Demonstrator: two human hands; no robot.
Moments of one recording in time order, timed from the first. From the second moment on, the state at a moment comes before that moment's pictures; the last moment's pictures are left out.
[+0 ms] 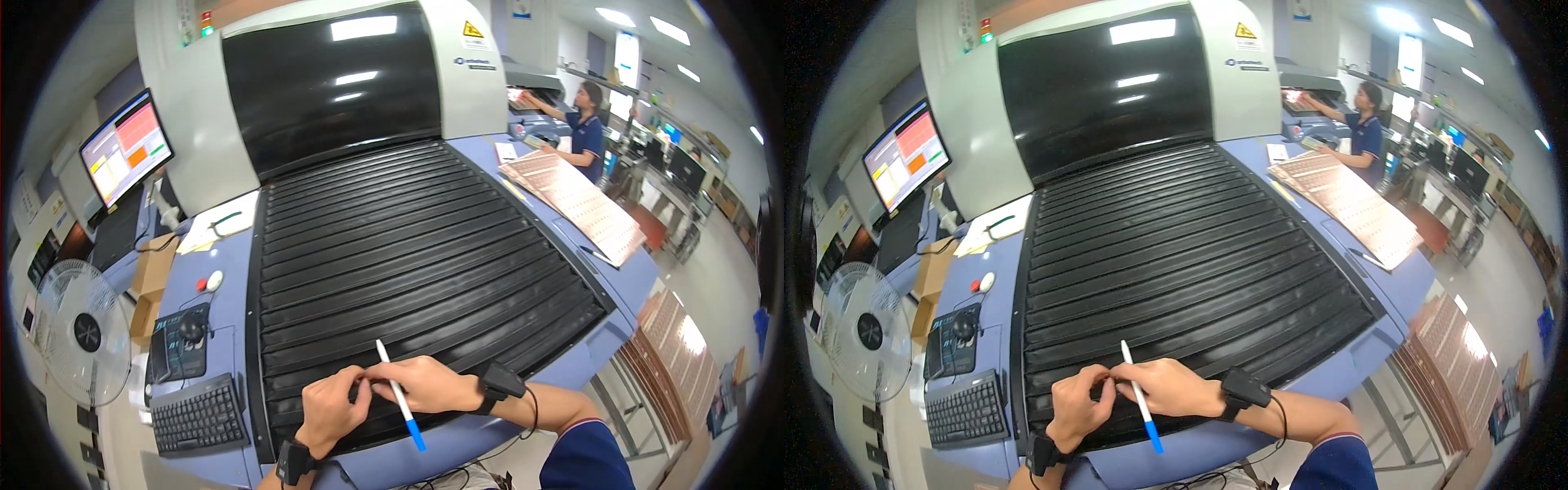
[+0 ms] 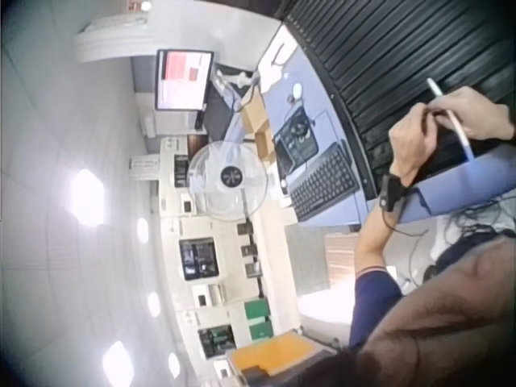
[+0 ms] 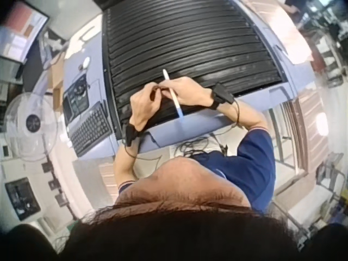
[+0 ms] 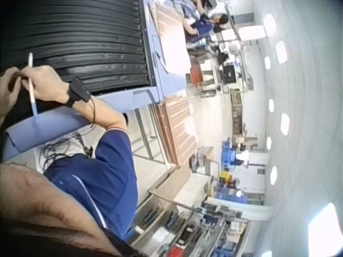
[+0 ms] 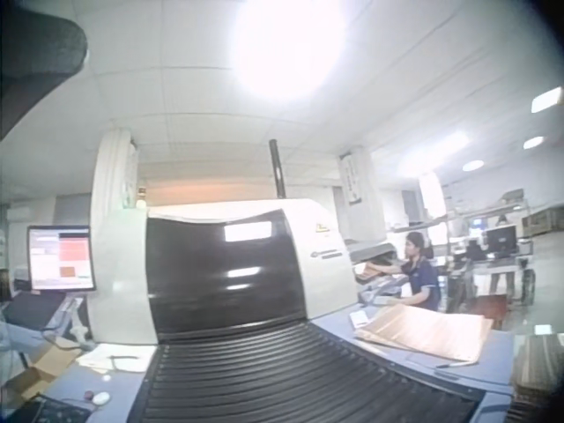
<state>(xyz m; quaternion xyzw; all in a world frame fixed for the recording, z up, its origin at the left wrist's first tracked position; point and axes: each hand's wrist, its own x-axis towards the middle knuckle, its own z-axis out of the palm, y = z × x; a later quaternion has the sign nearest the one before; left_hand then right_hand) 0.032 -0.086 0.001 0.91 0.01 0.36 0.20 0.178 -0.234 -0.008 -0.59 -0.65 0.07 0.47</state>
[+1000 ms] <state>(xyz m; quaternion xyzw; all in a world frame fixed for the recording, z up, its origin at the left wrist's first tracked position) 0.032 -0.085 -0.015 0.91 0.03 0.36 0.22 0.178 -0.236 -0.007 -0.59 -0.66 0.10 0.46</state>
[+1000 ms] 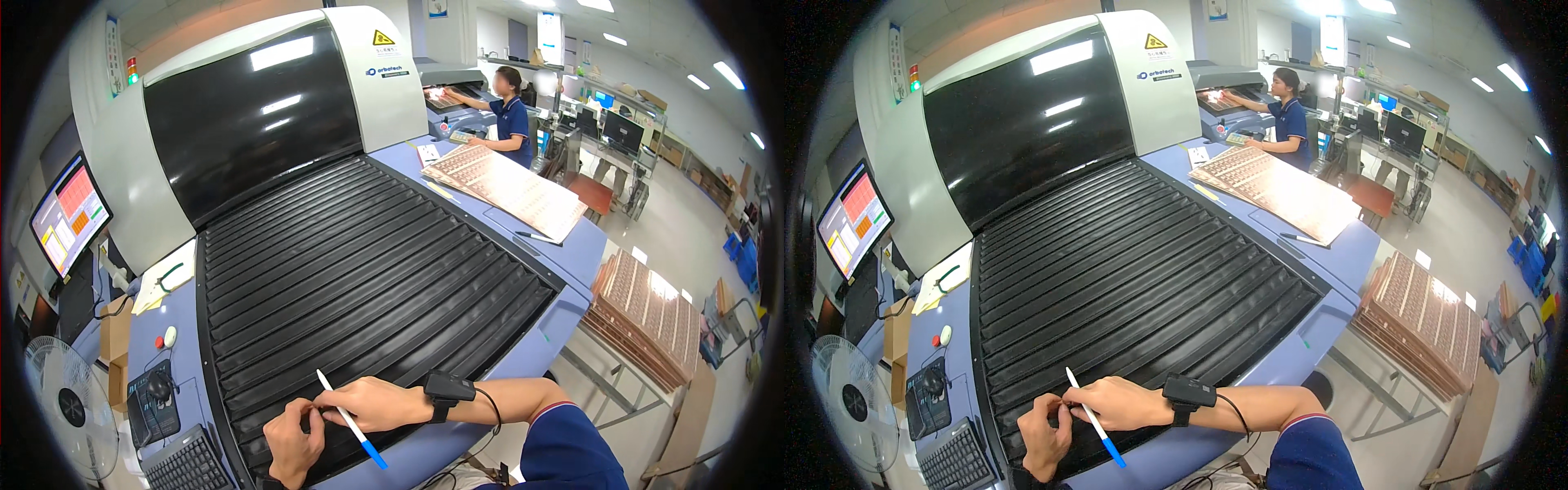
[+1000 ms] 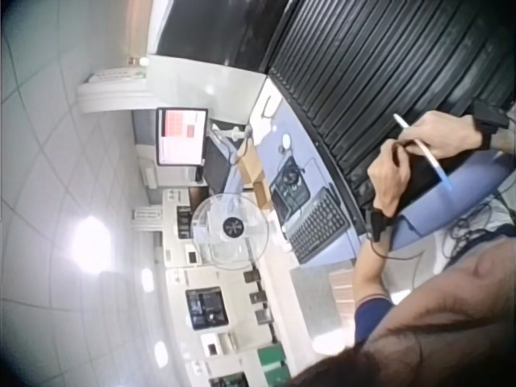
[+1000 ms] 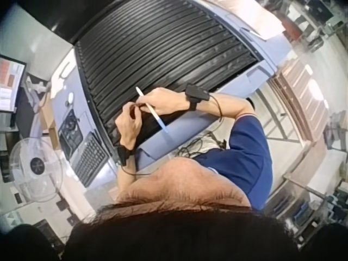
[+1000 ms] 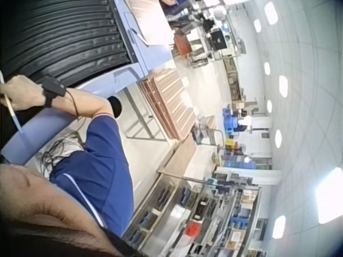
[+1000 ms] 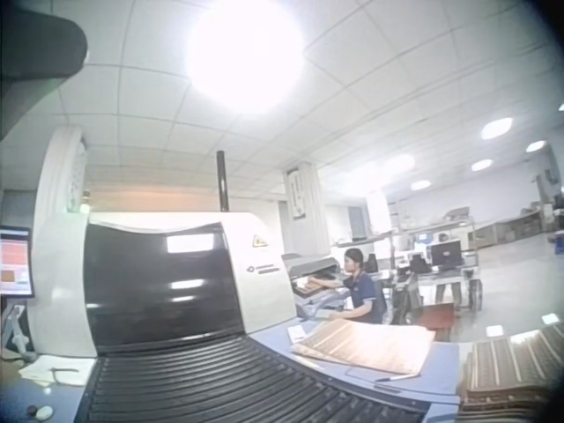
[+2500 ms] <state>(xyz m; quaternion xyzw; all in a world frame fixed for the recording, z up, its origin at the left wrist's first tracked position) 0.032 -0.081 -0.016 0.92 0.01 0.35 0.20 0.180 -0.232 -0.009 -0.59 -0.66 0.10 0.45</state>
